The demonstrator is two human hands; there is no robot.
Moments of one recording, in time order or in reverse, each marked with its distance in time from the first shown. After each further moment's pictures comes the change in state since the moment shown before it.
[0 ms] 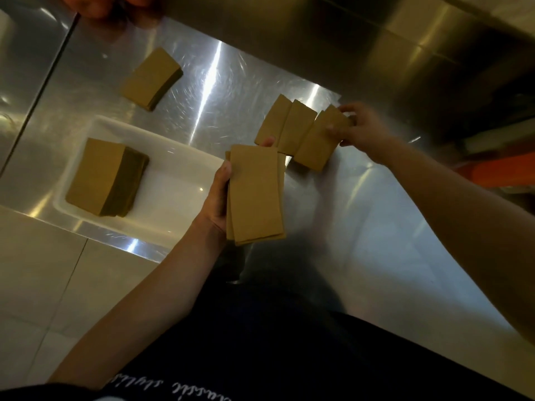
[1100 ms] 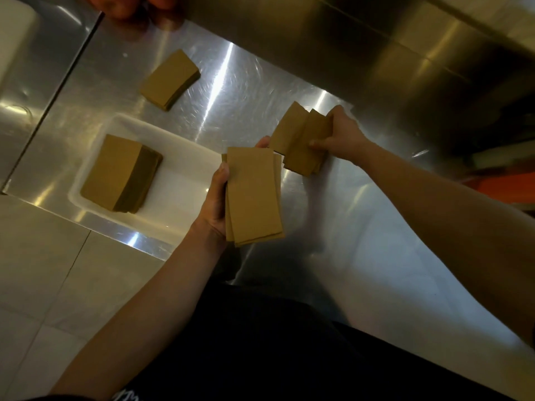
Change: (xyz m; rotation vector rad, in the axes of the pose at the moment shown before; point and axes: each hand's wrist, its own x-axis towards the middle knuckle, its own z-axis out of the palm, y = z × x) left_hand -0.018 0.012 0.003 -0.004 0.070 0.096; right_hand 0.011 -0.034 0.047 -0.430 0.000 -0.127
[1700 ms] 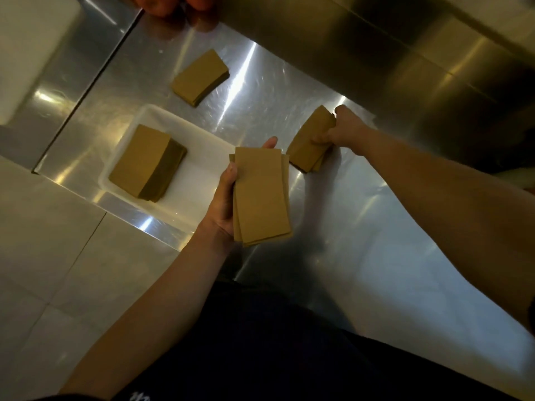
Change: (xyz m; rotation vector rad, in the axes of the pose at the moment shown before) left_hand -0.020 0.007 -0.003 -0.052 -0.009 0.085; right_hand 0.033 -0.039 0.010 0.015 -0.141 0.087
